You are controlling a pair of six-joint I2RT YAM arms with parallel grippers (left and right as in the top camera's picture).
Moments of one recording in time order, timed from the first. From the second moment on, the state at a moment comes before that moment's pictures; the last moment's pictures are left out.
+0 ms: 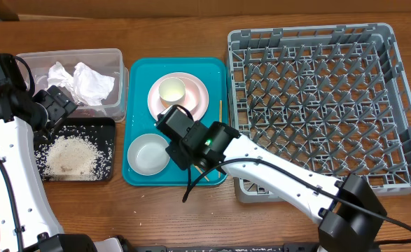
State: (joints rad) left arm 0.41 1.50 1.55 -1.26 -0.06 -0.45; right arm 0.96 1.81 1.47 -0.77 0.08 0.22
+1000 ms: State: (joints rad) left arm 0.41 1.50 1.55 -1.26 -0.06 -0.45; right arm 0.96 2.05 1.47 -0.69 0.15 0.21
